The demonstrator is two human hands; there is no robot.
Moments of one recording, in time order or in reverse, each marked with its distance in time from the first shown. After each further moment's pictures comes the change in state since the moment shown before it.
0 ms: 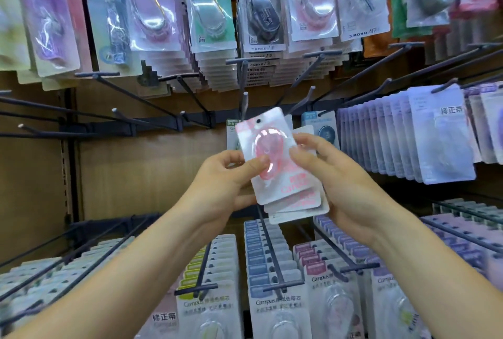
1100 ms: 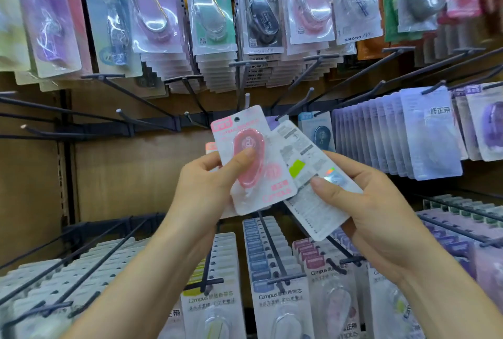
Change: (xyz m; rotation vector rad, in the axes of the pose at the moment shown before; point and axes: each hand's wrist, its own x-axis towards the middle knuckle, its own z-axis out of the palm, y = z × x) left_hand -0.029 0.008 -0.004 -0.003 0.123 0.086; right_hand -0.049 -0.005 0.010 0.018 0.074 -0.140
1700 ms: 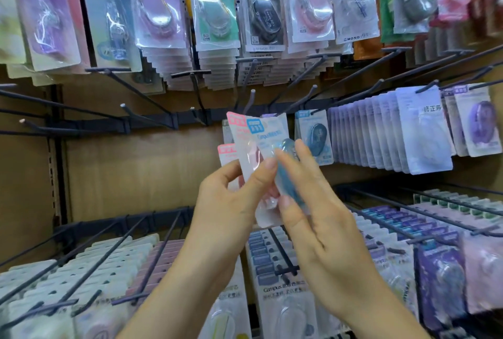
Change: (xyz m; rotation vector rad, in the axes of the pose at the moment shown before) left_hand -0.029 -0.014 0.005 -0.077 -0.167 0.143; right_hand -0.027 0.025 0.053 -0.782 0.101 -0.375
